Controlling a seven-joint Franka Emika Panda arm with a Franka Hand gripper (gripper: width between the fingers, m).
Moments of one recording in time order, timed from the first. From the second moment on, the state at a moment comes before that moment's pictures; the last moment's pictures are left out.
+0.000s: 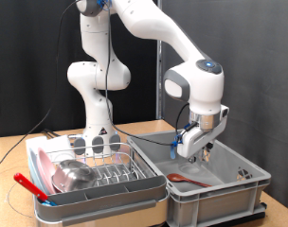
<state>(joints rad) -0.51 0.23 0.85 -2.26 0.01 2.31 -2.42</state>
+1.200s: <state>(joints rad) -0.29 0.53 0.64 -2.23 -0.41 2.50 -2.23</state>
